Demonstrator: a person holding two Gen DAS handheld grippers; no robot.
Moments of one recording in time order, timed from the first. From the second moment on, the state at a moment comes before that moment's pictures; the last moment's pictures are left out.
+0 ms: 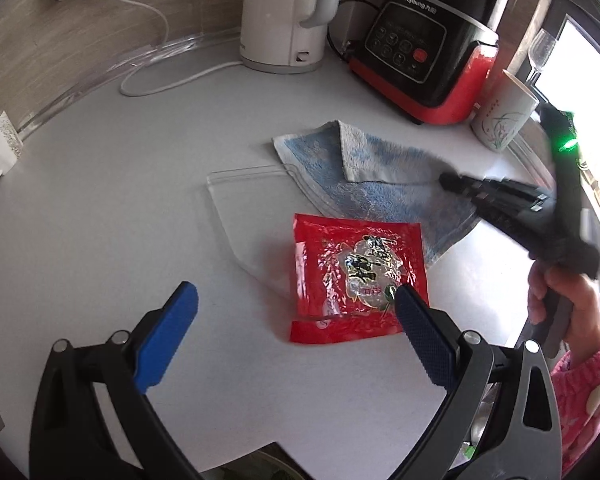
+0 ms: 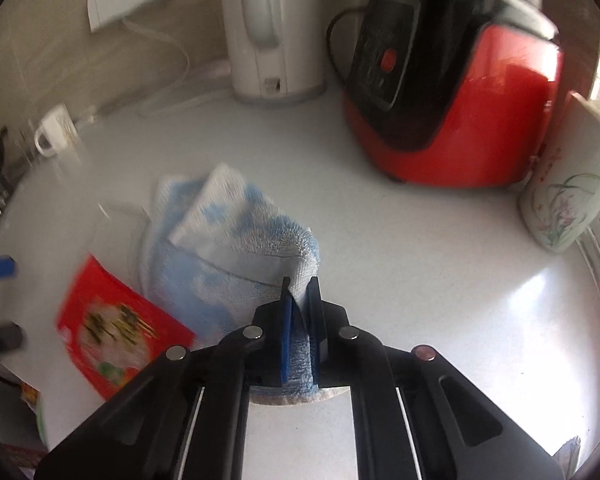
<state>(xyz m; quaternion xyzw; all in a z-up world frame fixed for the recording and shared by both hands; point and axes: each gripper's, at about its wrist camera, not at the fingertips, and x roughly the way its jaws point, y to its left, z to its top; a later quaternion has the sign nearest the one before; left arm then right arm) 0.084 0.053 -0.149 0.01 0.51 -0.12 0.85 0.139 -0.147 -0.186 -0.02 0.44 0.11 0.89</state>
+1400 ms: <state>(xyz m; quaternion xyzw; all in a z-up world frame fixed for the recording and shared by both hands) 0.104 -0.077 -0.174 0.26 0.46 -0.37 0.76 0.061 -0.232 -0.086 0.06 0.31 0.10 0.94</state>
